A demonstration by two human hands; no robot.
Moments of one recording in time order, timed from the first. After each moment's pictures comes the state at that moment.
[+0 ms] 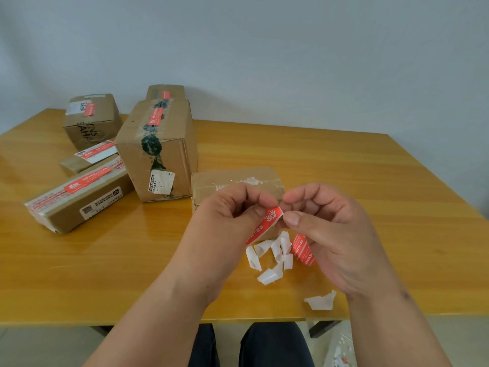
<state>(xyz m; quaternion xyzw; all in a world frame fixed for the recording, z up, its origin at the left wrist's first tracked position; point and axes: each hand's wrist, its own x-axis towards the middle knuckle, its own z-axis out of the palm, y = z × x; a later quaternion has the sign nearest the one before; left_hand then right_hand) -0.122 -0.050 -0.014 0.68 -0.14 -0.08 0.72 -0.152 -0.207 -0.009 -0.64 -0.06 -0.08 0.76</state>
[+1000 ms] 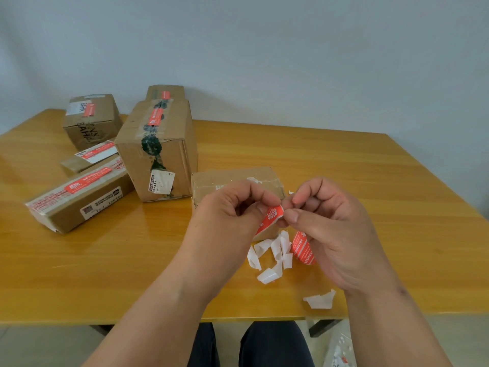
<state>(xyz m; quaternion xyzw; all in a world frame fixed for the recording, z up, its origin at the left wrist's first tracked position) -0.124 -0.052 -0.007 0.70 -0.16 -0.06 0.69 -0.149 -0.207 -0.010 -0.66 -0.06 -0.09 0.74</state>
